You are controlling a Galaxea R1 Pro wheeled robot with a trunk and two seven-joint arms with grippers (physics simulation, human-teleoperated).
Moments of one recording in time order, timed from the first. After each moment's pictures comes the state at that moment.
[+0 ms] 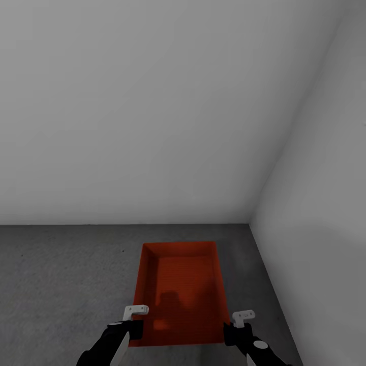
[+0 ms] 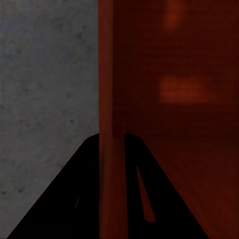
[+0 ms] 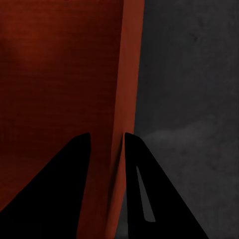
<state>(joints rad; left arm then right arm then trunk) -0.42 -0.11 0.06 -0.58 -0.03 0.37 0.08 -0.43 0.02 0.14 -0.38 -0.06 -0.05 0.08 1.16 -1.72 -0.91</state>
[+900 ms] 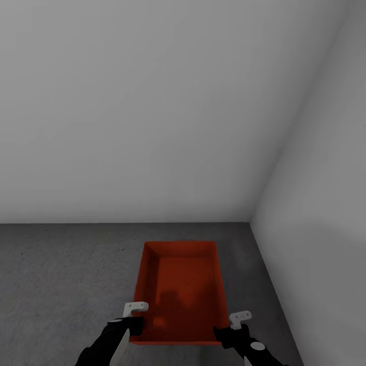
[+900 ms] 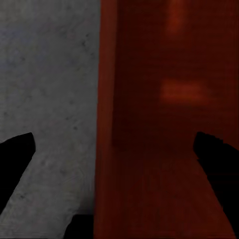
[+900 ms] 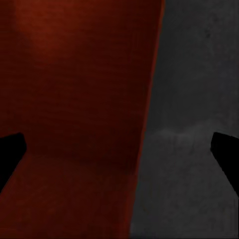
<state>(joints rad) -0.43 -0.11 0.07 -0.58 -0.04 0.36 0.09 -0.43 0.03 0.18 -0.38 -0.06 -0.05 0.08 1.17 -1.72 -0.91</state>
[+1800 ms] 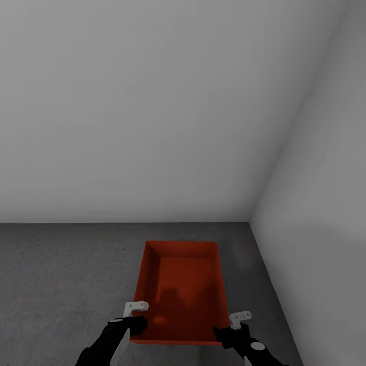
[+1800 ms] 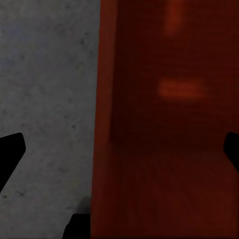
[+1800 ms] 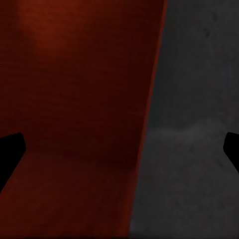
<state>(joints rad) -0.43 -0.11 0.07 -0.58 -0.04 0.36 0.09 -0.43 0.03 0.18 -0.38 -0.06 -0.05 0.08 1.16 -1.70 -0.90</state>
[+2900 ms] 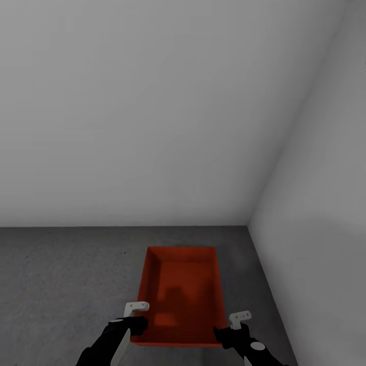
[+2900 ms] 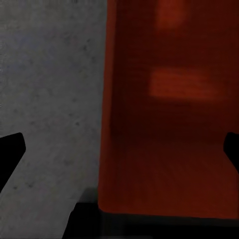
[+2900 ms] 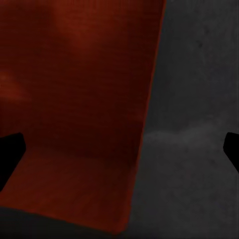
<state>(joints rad) -0.43 -0.11 0.07 -0.58 -0.04 0.36 0.09 -0.43 0.03 0.18 -0.38 -0.06 -0.05 0.08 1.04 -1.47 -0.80</state>
